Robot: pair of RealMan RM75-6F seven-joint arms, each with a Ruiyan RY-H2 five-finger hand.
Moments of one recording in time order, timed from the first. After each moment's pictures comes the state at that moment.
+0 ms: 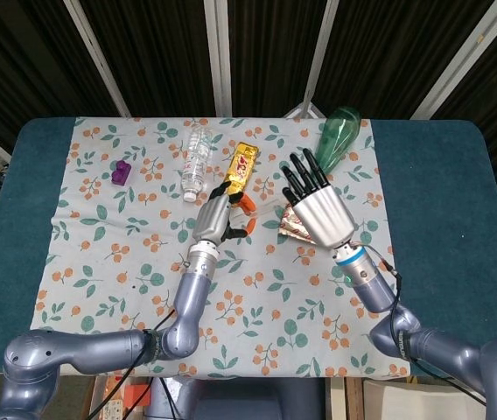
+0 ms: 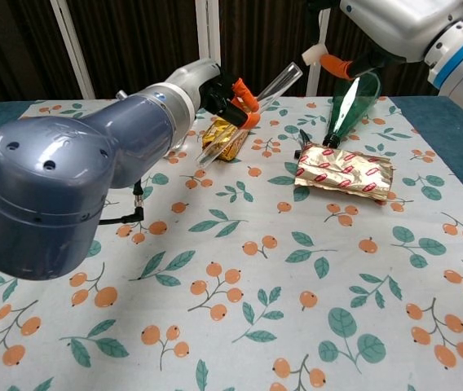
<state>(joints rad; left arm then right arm) -1.05 -1.97 -0.58 -1.35 0.61 1.13 0.33 0.79 -1.62 0.24 -1.12 -1.61 1.38 -0.37</state>
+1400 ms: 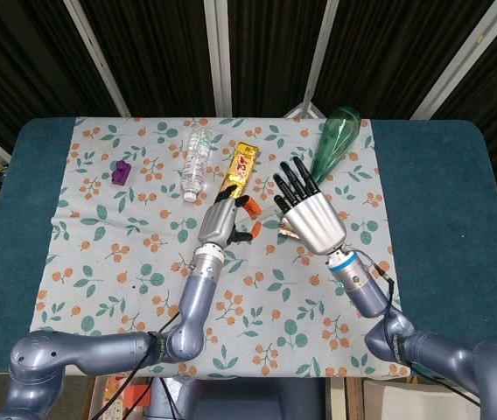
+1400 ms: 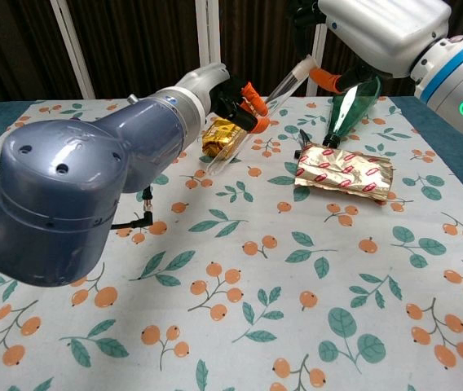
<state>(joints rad) -1.06 -1.99 -0.59 -1.34 0.60 1.13 0.34 0.80 -1.65 0.22 -1.13 -1.61 1.38 -0.38</state>
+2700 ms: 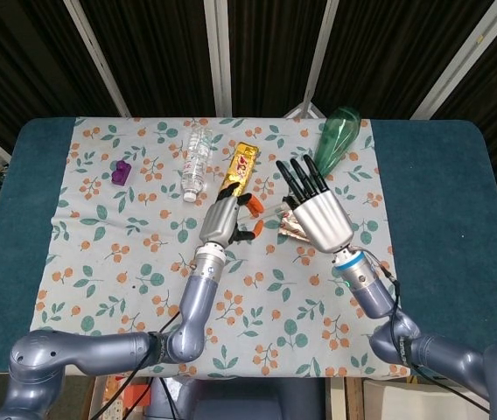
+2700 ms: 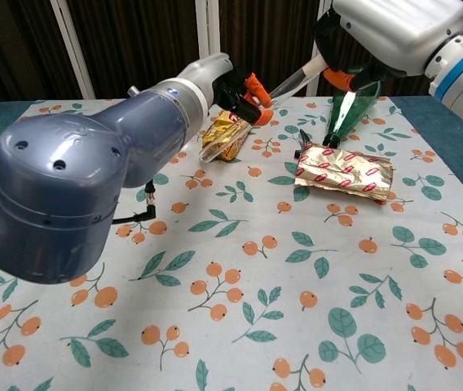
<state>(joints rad) -1.06 -1.98 -0.59 -1.36 0.63 1.15 0.34 0.77 -1.61 0.23 -1.19 -1.57 1.35 -0.44</state>
